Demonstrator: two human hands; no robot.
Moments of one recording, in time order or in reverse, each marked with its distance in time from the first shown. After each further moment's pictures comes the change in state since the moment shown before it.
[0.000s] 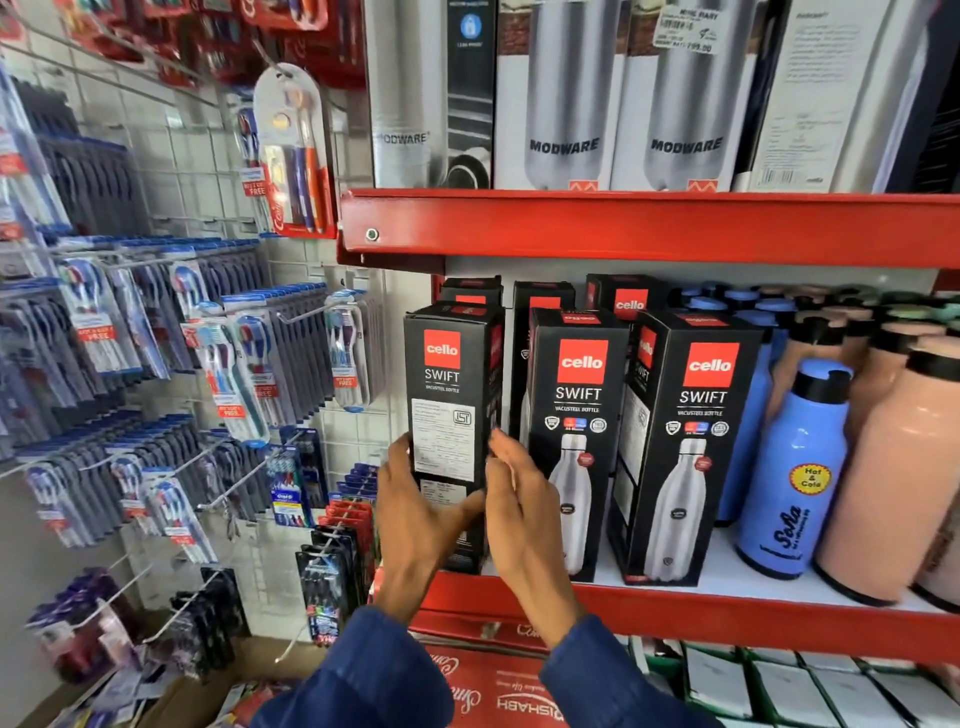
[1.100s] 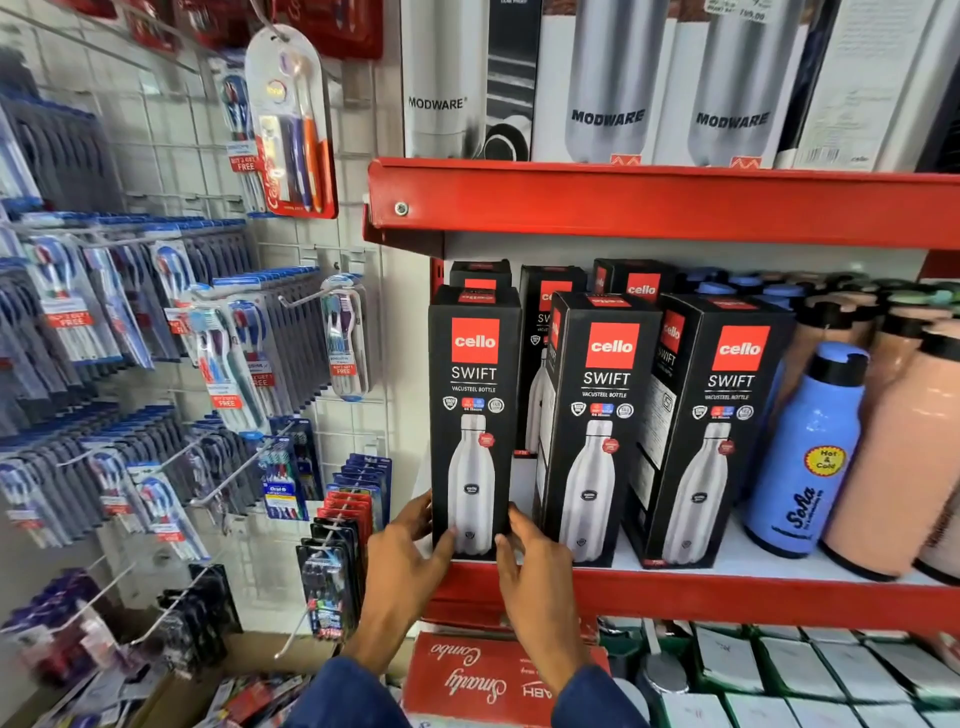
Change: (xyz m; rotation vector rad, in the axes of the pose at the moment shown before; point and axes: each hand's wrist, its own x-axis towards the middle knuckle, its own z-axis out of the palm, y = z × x) left_hand -0.017 -0.071 -0.014 -0.065 -0.212 0.041; right_hand -0.037 0.089 0.032 -0.418 0.019 0.028
